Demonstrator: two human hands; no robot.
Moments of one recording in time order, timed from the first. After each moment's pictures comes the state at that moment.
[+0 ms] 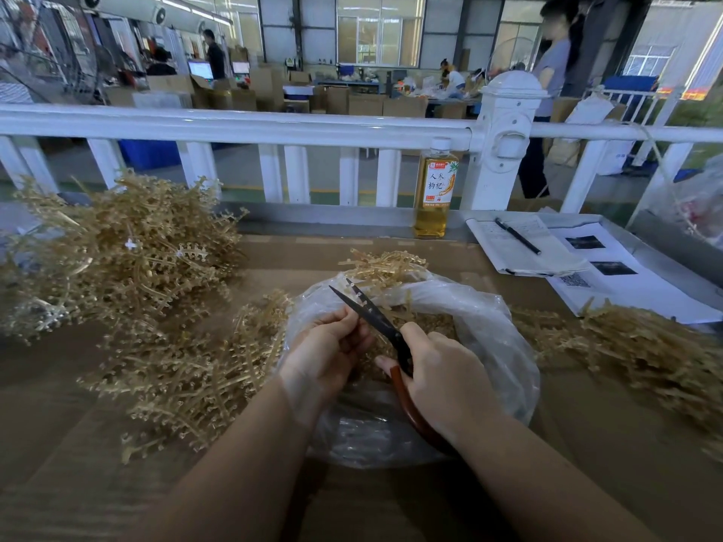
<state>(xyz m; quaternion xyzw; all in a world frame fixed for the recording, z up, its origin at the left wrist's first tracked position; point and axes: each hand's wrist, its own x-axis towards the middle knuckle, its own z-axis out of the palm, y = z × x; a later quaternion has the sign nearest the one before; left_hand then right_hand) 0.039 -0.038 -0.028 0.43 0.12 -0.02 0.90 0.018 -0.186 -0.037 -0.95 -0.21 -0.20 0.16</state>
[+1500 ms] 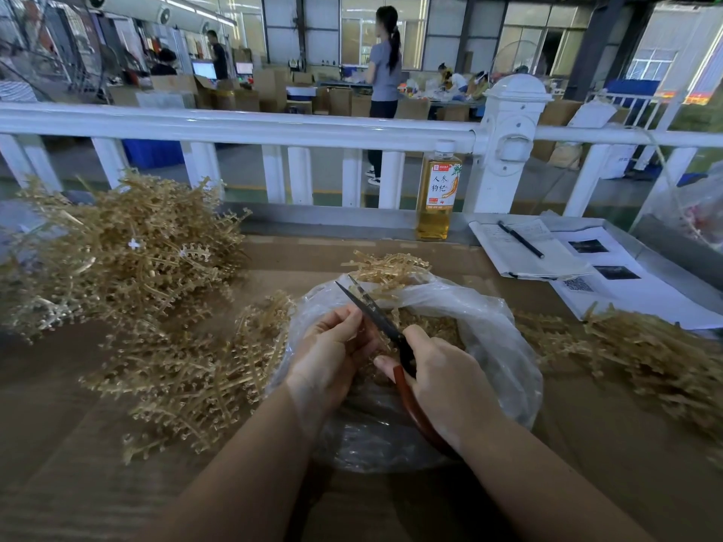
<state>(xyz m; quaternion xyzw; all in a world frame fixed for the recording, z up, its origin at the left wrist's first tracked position) 0.037 -0.038 -0.035 0.43 0.08 0.00 0.90 0.021 -0.186 -0.038 -0.94 -0.22 -0.16 0.20</state>
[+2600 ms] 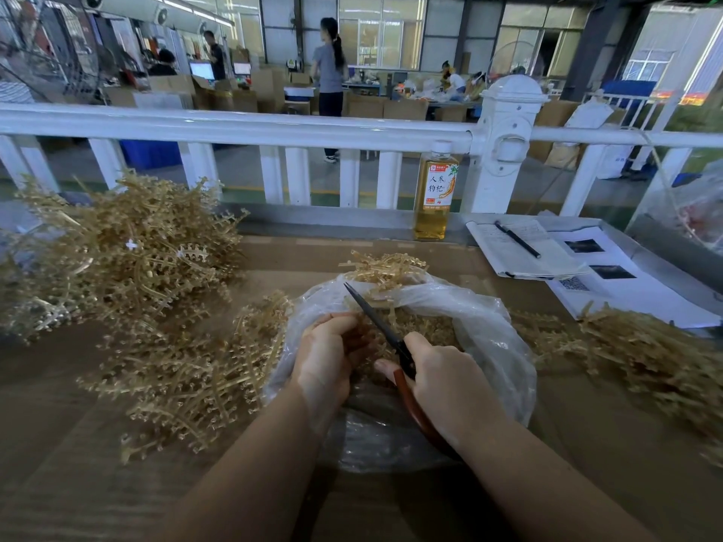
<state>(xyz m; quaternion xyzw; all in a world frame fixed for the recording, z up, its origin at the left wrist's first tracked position) 0.037 -0.044 -0.031 0.47 0.17 0.03 0.87 0.017 -0.189 -0.031 -0.95 -0.21 -0.13 0.18</state>
